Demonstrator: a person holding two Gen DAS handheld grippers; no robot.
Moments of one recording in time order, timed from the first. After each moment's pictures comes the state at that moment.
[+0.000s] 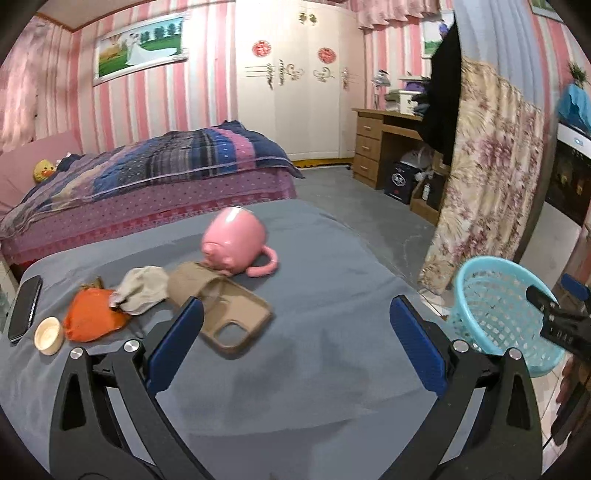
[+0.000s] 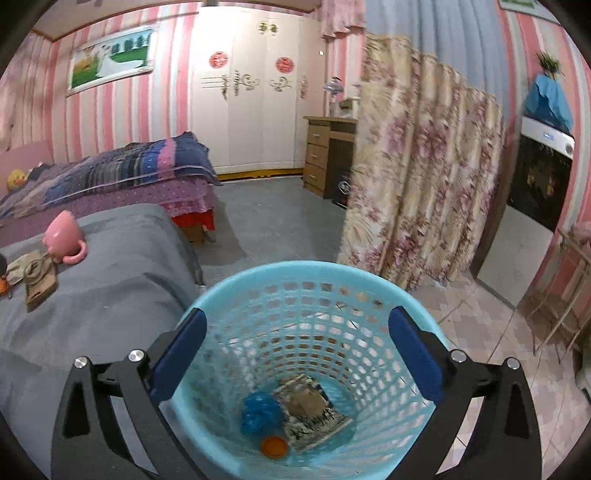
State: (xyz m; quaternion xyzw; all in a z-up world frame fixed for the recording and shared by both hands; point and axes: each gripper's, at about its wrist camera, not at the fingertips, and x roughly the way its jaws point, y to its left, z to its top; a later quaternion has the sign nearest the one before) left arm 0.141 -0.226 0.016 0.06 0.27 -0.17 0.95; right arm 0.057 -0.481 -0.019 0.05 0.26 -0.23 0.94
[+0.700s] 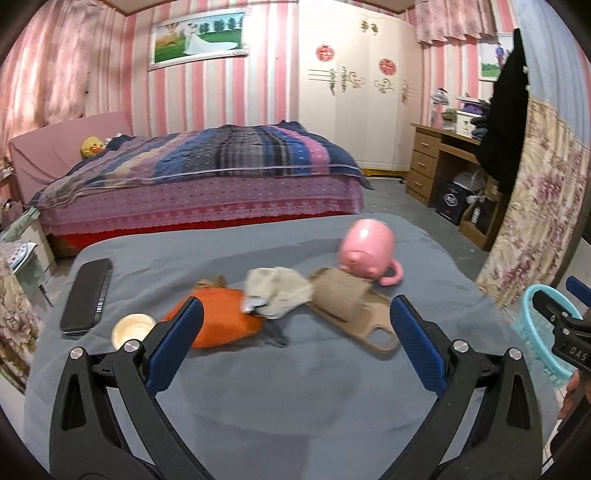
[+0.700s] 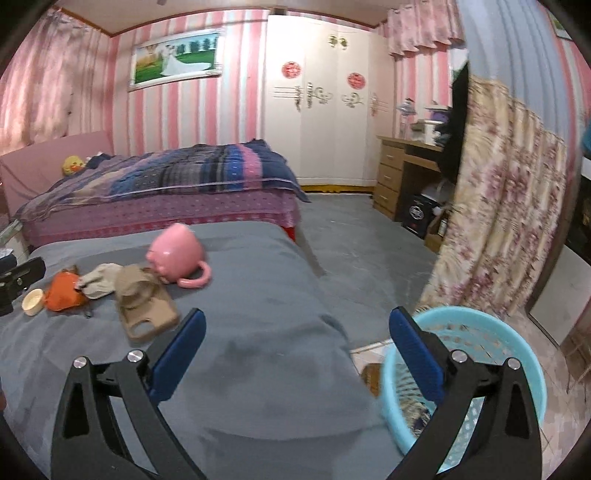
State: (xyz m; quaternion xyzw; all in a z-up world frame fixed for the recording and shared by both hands) left arm 0.173 -0.085 0.033 0.02 0.27 -0.08 0.96; right arm 0.119 -0.343 0.021 0.03 0.24 -0.11 0.96
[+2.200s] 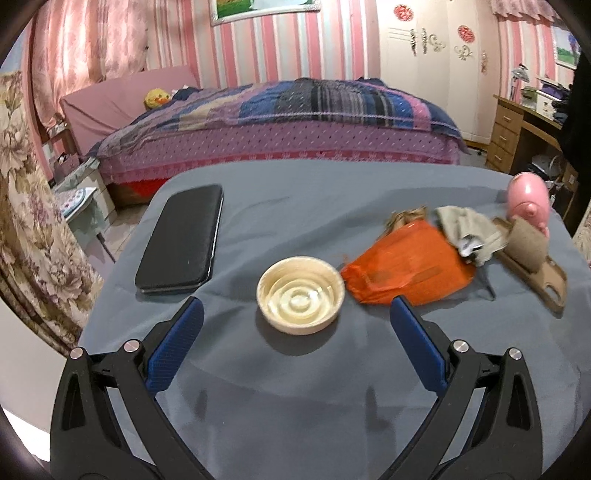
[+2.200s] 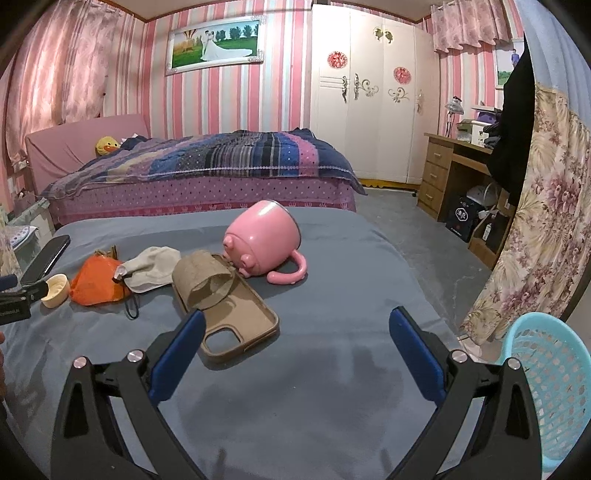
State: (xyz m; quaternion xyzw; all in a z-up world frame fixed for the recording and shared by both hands) left arm 0.227 0.057 -0.043 0.02 0.35 0.06 0.93; right arm 0.174 -0.266 -0.018 0.02 0.27 -0.05 0.96
